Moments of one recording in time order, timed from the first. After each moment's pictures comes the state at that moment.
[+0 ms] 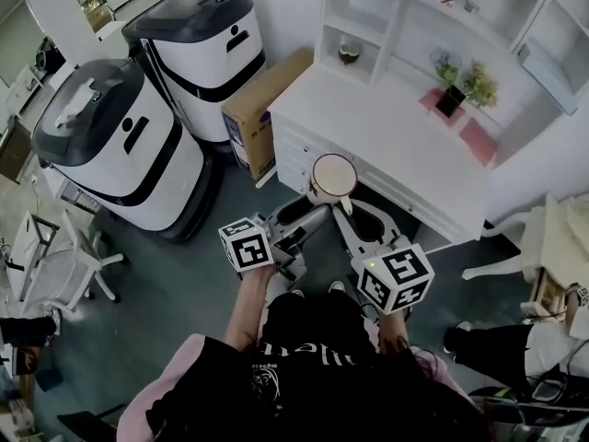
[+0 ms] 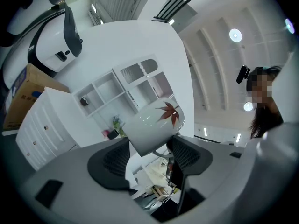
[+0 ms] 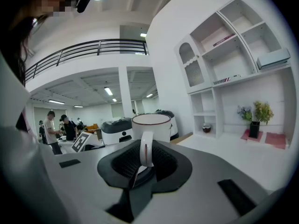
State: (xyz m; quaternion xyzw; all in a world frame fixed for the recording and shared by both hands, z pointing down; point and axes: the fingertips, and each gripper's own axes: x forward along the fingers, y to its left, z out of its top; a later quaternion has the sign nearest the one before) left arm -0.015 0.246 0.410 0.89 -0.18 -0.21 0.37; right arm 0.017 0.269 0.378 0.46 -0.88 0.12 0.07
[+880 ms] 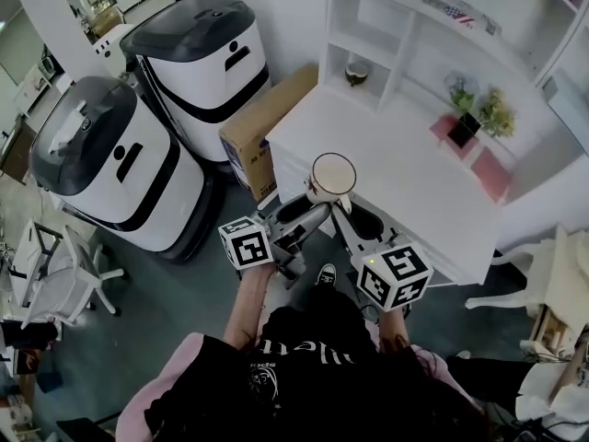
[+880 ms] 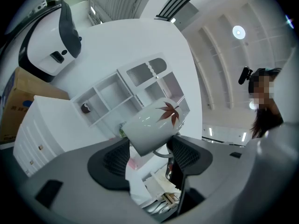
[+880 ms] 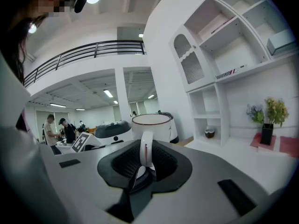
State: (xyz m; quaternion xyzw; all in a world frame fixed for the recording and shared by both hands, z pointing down) left arm 0.012 0.098 0.415 0.89 -0.20 -0.20 0.37; right arm 0.045 0.120 0.384 0.44 -0.89 0.13 0.06
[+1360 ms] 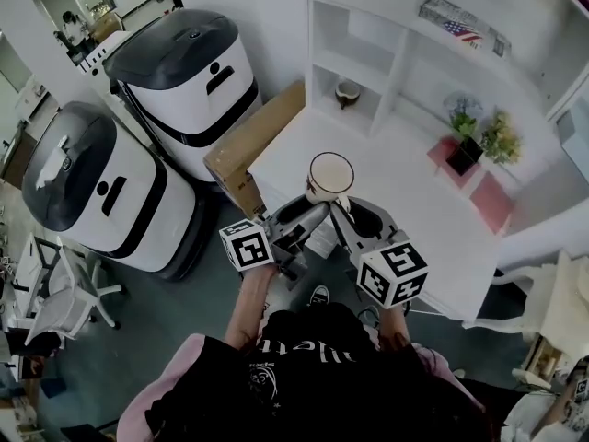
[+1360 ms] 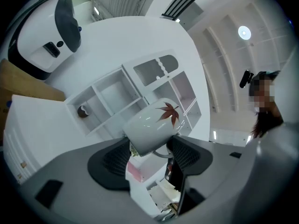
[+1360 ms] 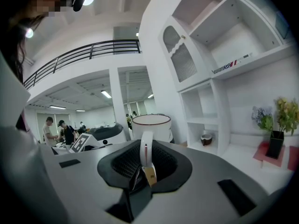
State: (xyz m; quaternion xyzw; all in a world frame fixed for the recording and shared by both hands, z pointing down) left arm 0.081 -0.044 0.410 0.88 -0.22 -0.21 0.38; right arm 0.115 -0.024 0.378 0.43 -0.89 0.14 0.06
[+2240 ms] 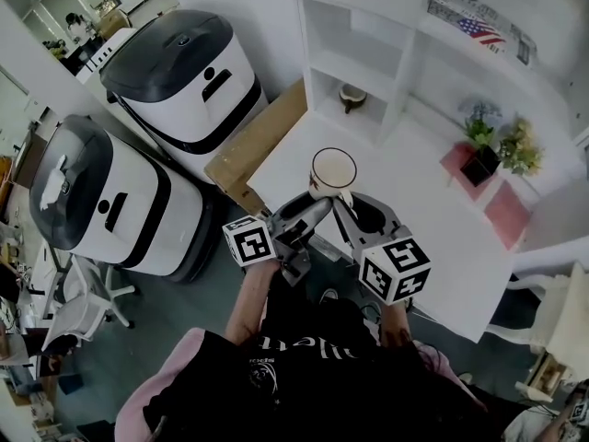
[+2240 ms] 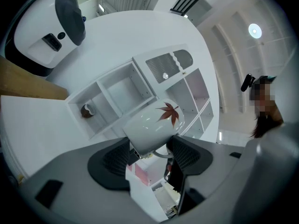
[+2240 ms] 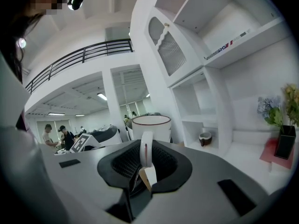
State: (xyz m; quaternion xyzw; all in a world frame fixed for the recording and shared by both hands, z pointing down) left arm 0.112 -0.139 0.428 0.86 -0.23 -0.18 0.41; right arm 0.147 -0.122 0.396 0.42 -0.89 0.17 0.05
